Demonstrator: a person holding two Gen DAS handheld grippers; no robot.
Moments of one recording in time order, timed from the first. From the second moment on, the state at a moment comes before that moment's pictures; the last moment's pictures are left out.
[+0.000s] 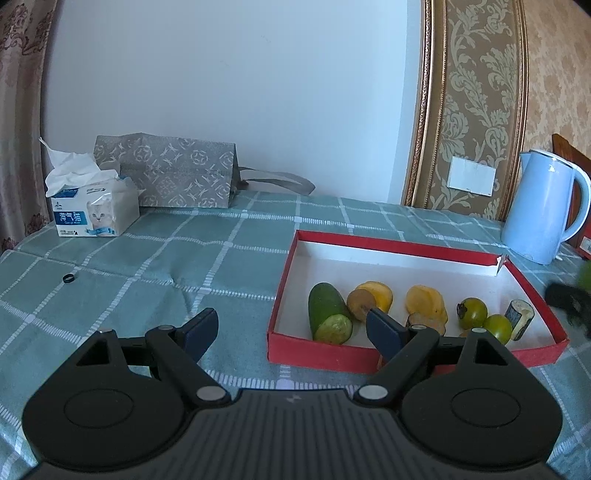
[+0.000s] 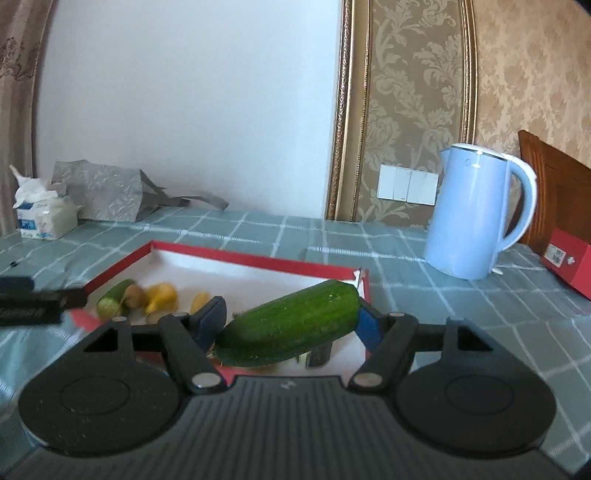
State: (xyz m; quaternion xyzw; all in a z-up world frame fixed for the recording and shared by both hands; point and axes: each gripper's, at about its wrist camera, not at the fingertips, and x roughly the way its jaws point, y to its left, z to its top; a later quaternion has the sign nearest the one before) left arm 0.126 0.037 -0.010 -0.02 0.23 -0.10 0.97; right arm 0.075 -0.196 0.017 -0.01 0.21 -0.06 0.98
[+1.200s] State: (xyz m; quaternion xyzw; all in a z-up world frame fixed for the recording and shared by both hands) left arm 0.120 0.018 -0.016 0.02 0.24 -0.10 0.96; right arm 0.030 -0.211 -0.013 0.09 0.13 -0.04 0.99
